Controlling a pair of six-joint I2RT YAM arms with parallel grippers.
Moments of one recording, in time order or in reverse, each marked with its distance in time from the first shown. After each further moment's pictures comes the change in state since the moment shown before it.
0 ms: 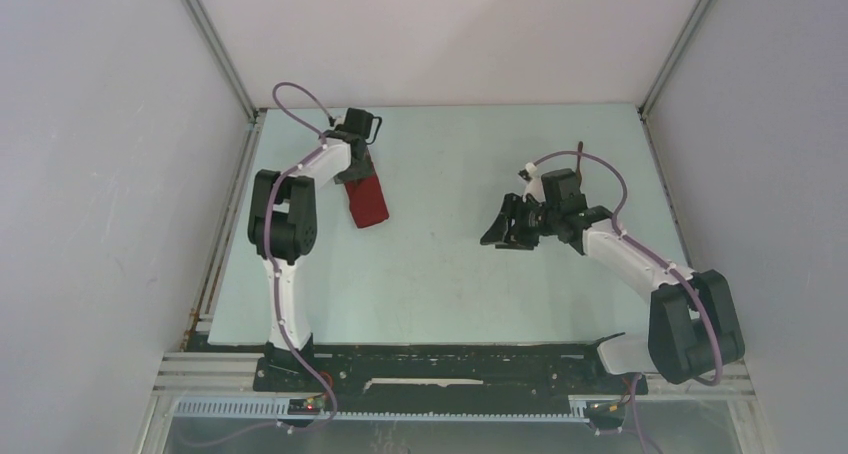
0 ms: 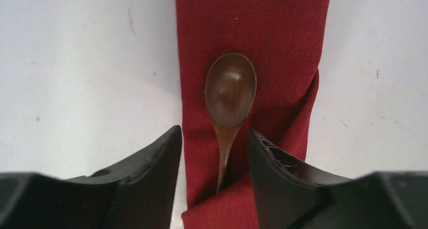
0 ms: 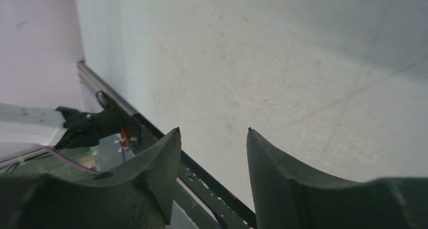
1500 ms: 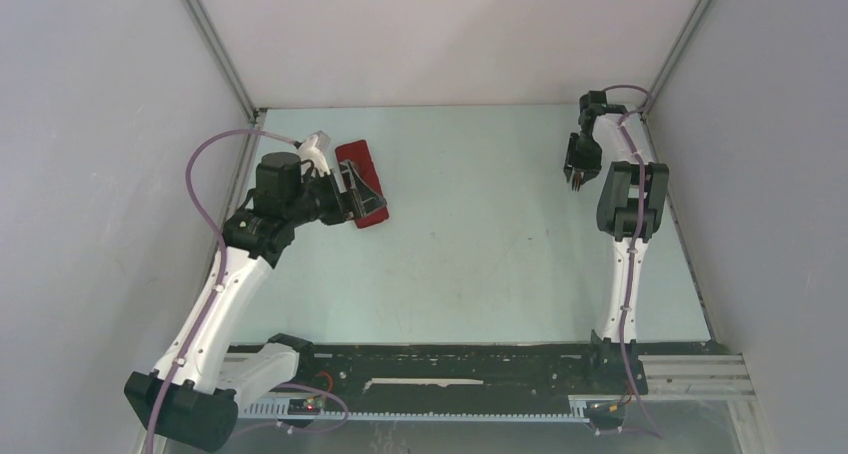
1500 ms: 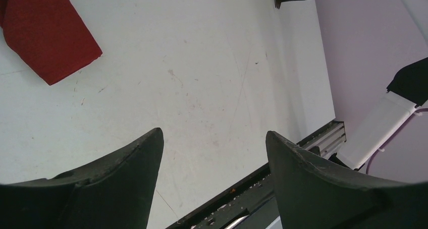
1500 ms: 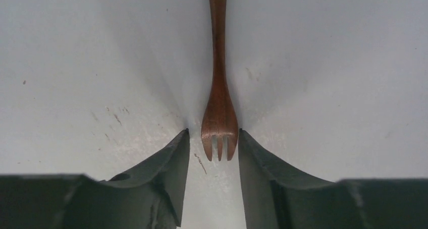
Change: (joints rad) left arm -0.024 -1.160 -0.616 -0.016 0.778 -0.069; right arm -0.404 1.087 1.353 -0.754 0.714 -0.373
